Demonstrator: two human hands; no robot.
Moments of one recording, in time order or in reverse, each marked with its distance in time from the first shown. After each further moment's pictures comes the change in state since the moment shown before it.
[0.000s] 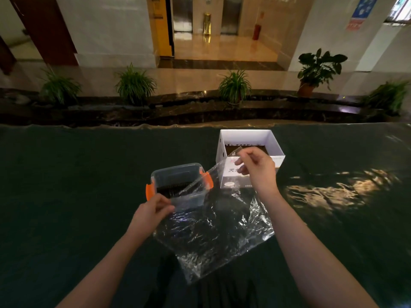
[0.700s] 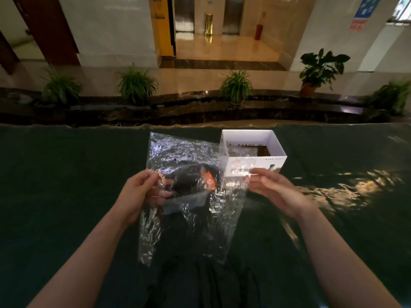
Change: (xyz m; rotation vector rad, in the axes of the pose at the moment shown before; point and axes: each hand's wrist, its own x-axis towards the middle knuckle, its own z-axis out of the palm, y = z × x) left_hand 0.019 0.029 -0.049 -0.822 -0.033 -0.084; right_hand -0.011 0.043 -0.067 0.425 -0.554 0.391
